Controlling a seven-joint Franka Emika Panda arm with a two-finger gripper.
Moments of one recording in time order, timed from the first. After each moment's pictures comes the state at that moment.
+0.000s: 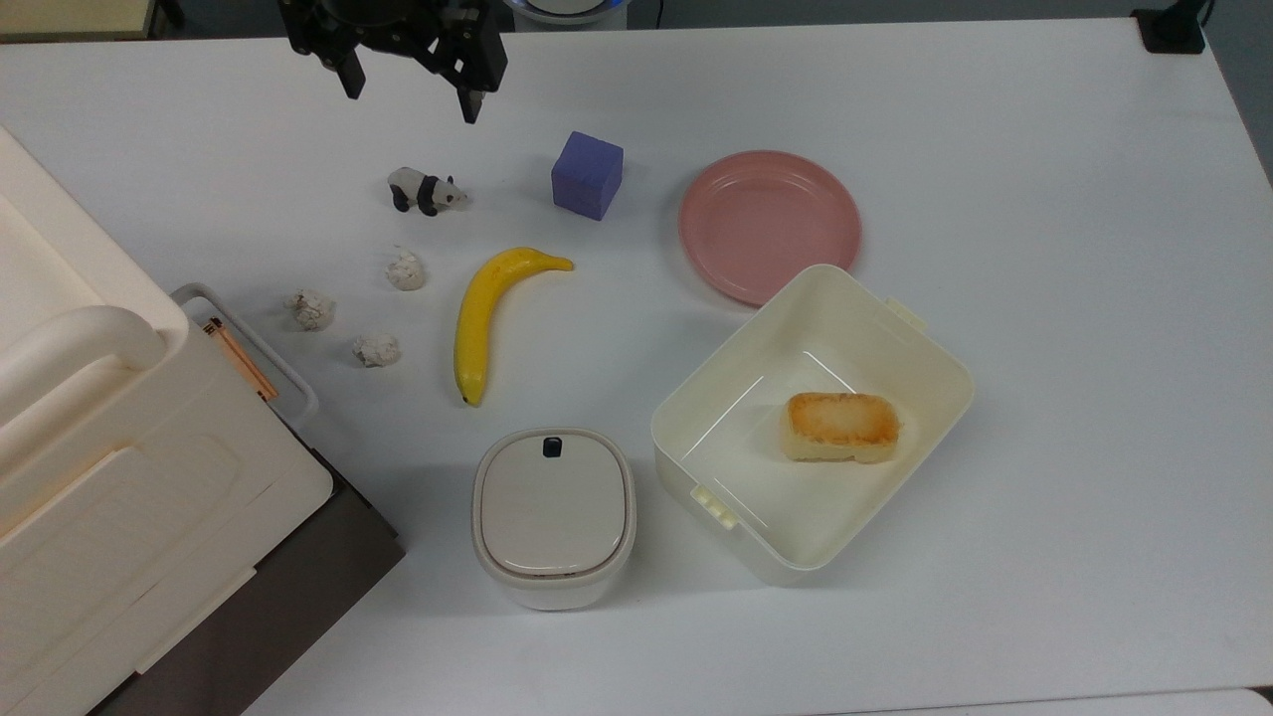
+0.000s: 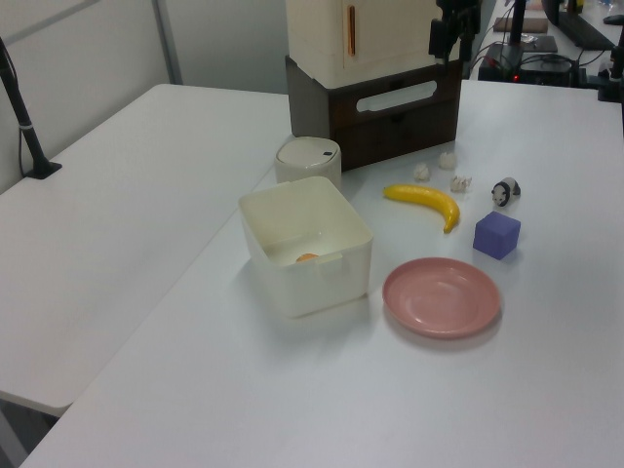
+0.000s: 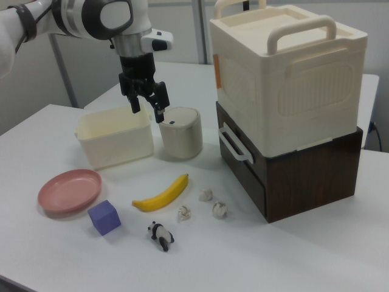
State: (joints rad) arm 0.01 0.16 -0.14 -1.45 0.02 1.59 0.10
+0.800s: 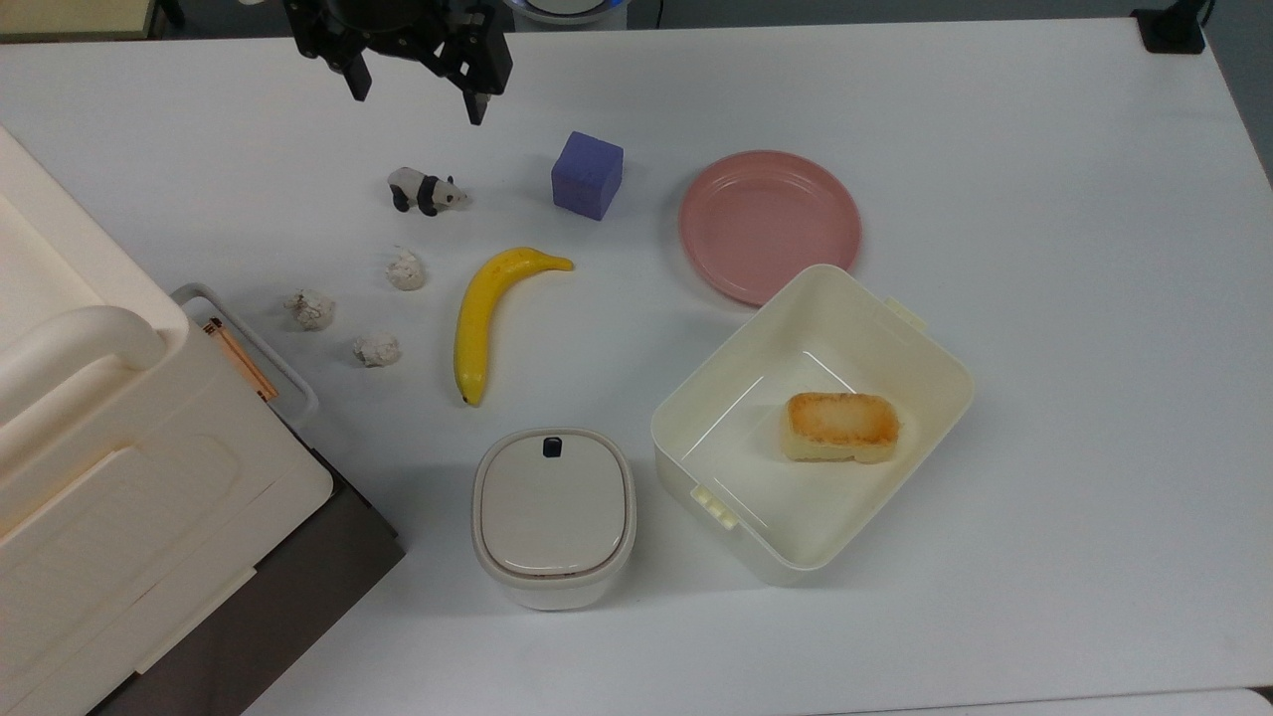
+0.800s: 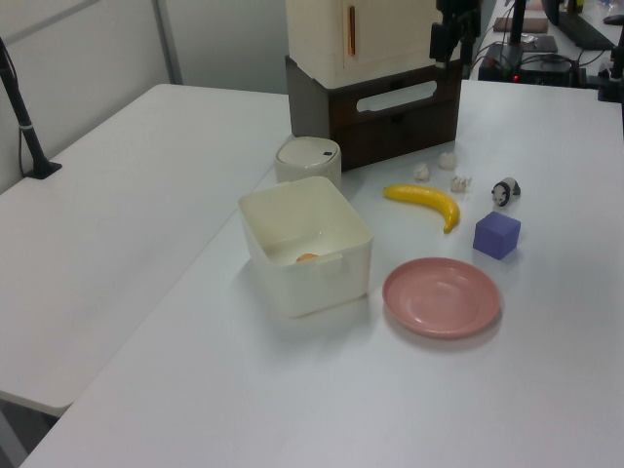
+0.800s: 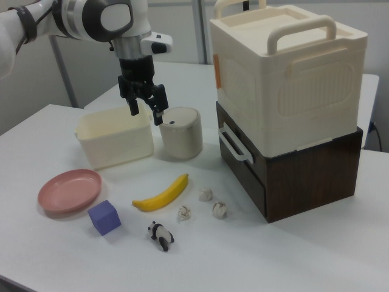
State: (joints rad) arm 0.01 0.16 -0.14 -1.46 0.02 1.59 0.10
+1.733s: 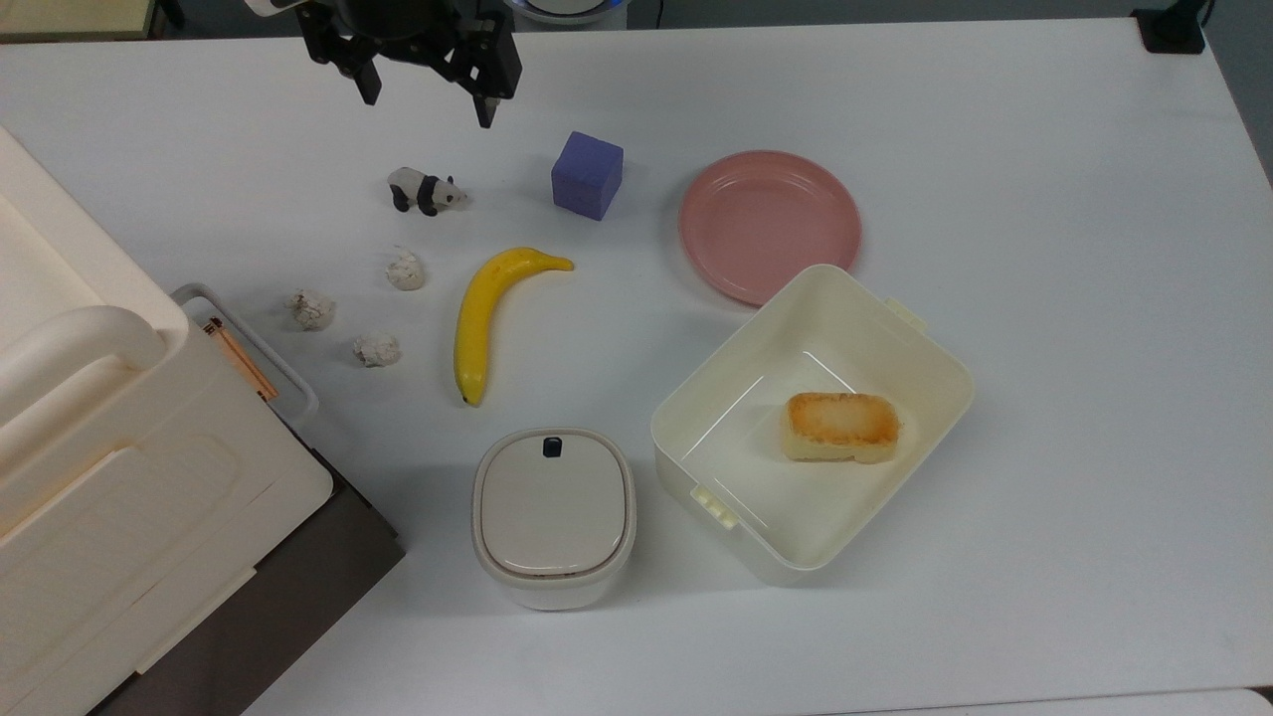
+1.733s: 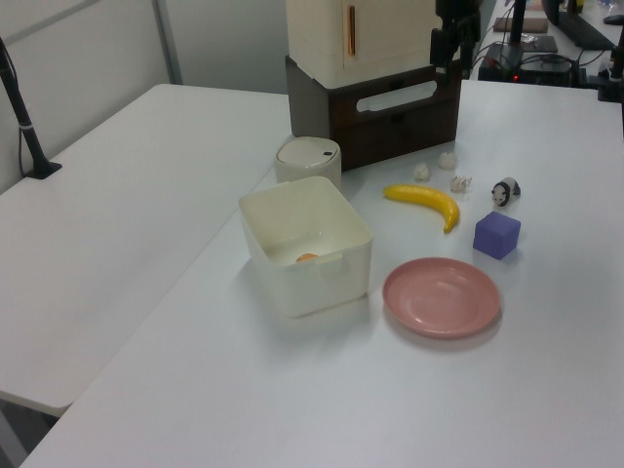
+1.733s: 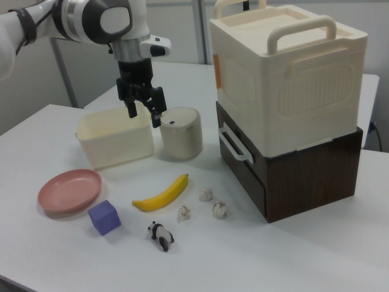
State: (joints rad) arm 0.02 0.16 -0.14 -1.47 0.02 1.59 0.10
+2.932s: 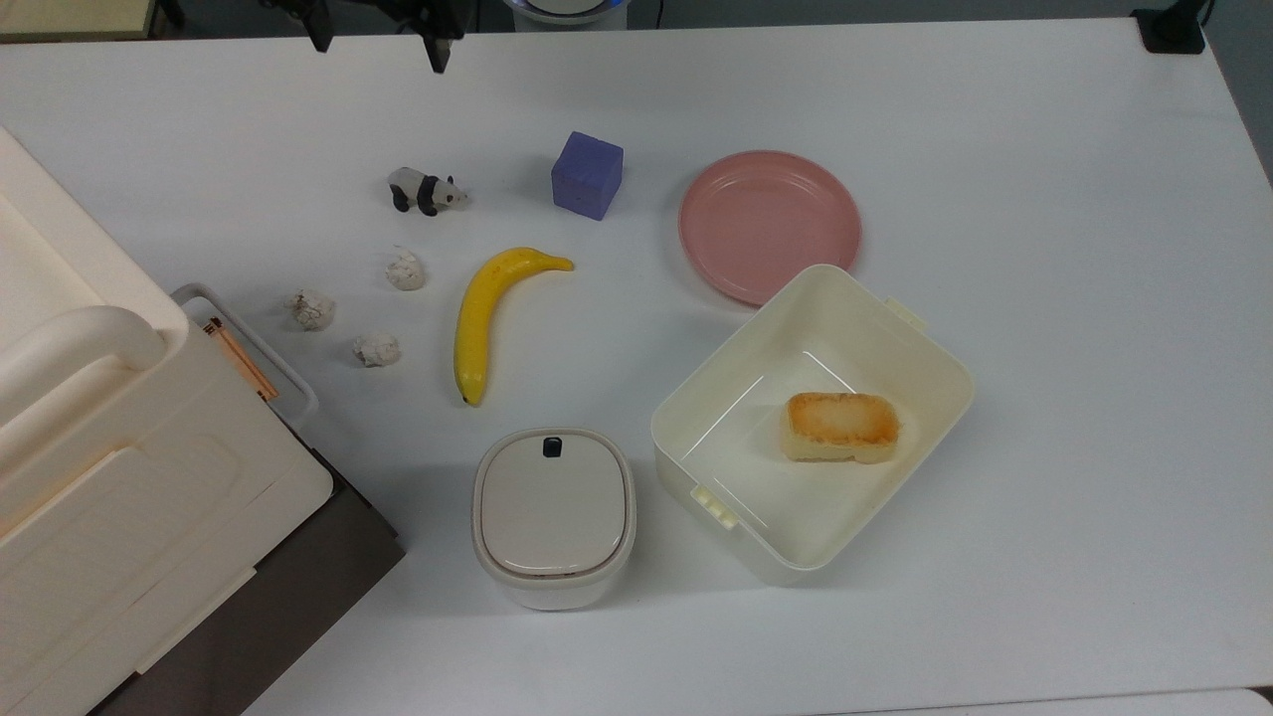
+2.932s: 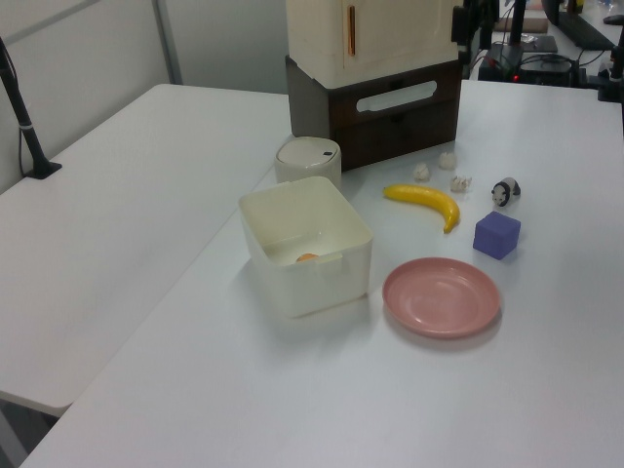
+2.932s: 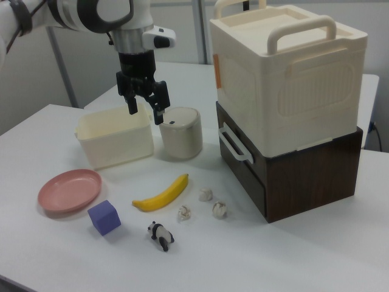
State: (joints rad) arm -0.03 0.11 -0.15 -1.46 0.02 1.51 0.03
